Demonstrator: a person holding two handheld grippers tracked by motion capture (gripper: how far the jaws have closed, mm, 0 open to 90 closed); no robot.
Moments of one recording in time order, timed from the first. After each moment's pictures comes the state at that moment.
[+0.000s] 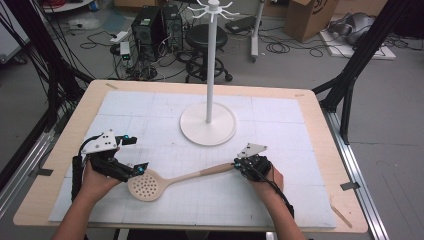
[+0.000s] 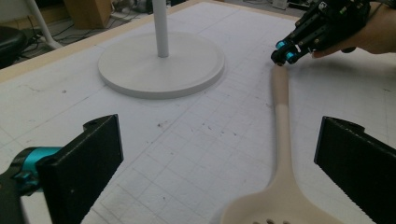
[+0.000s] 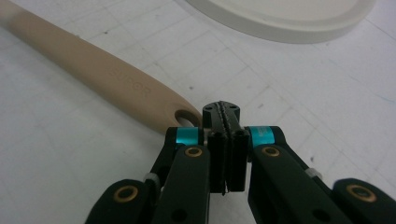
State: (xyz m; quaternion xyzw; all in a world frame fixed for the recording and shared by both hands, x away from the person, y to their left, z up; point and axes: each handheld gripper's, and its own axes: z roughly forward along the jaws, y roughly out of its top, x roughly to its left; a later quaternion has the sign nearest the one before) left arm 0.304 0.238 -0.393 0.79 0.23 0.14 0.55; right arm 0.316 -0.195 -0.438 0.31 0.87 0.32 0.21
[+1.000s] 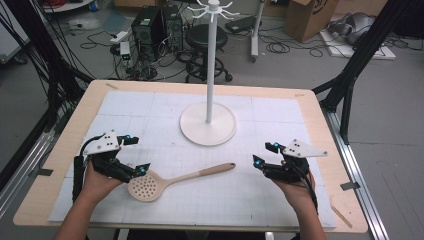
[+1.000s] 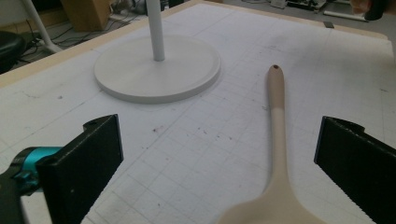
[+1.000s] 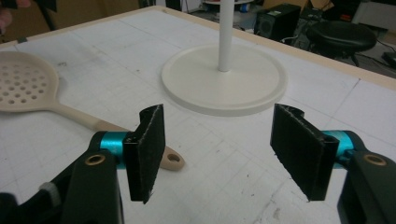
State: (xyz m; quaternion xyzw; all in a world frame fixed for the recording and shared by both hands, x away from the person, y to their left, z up) left arm 0.301 0.230 -0.389 0.80 0.22 0.14 0.55; right arm 0.280 -0.273 -0.381 0.33 0.76 0.51 0.21
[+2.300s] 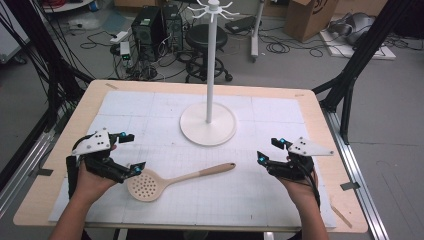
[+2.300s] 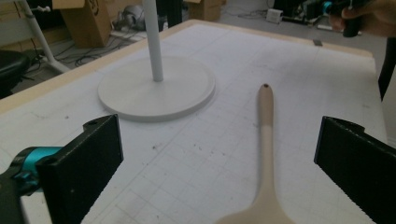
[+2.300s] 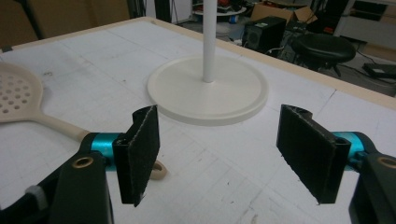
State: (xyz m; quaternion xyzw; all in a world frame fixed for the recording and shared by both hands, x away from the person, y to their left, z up) left arm 0.291 0.239 -0.369 0.78 0.21 0.15 0.57; right arm 0.283 -0.282 -0.375 0.34 0.75 0.52 0.24
